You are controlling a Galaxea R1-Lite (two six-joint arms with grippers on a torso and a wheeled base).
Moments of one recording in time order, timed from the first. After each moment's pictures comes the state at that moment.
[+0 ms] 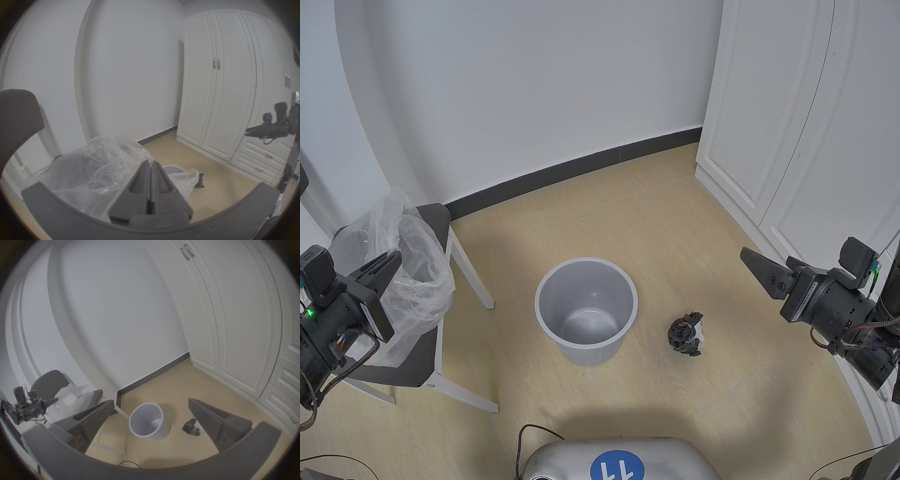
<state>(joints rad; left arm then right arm) -0.38 1.09 -0.38 -0.72 0.14 0.06 0.72 1.35 -0.48 -0.86 -0.41 0.34</state>
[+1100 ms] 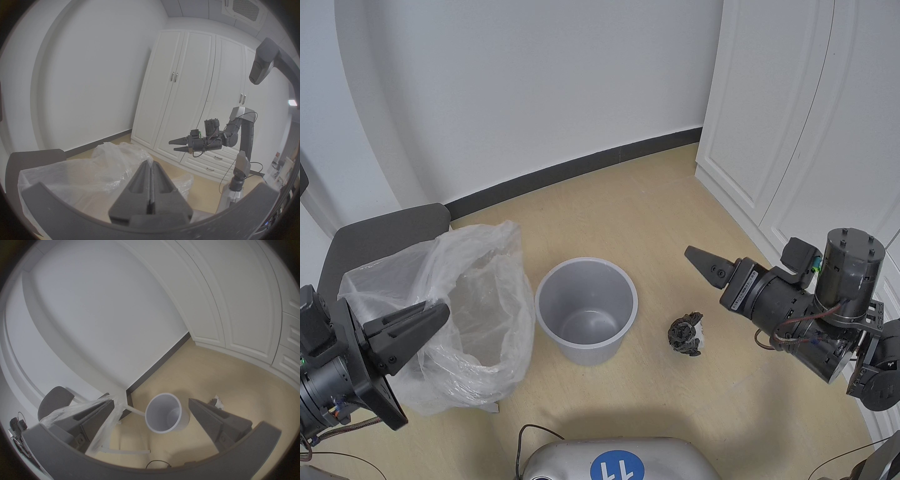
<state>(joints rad) -0.73 0.98 -0.35 -0.67 -0.02 -0.01 0.75 1.58 -0.61 -0.86 -0.37 0.62</state>
